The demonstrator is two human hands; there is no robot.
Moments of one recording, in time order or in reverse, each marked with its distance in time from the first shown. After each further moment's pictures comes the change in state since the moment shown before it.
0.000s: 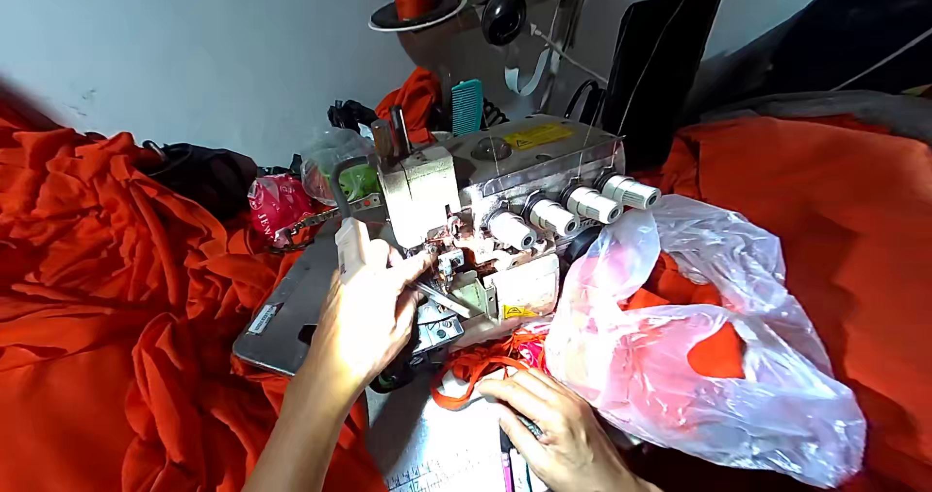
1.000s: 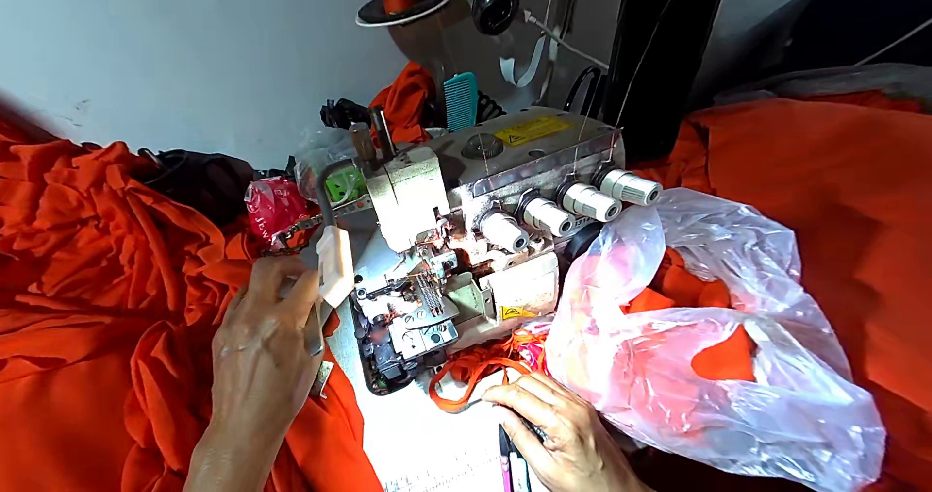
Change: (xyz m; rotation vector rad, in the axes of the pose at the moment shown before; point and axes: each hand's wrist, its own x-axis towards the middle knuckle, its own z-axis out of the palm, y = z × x) left_hand -0.035 -0.023 -0.030 0.270 0.244 -0.086; right_hand -0.003 0.004 0.000 0.049 0.027 -0.001
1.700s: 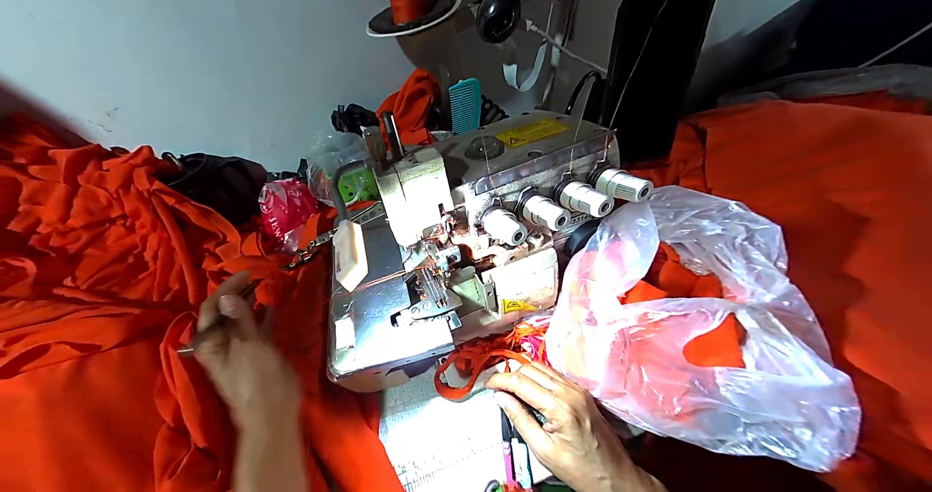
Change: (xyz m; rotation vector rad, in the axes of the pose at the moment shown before) left_hand -0.025 -0.012 0.027 -0.936 0.371 -0.668; right_hand 0.002 -0.001 0.000 0.019 0.000 0.017
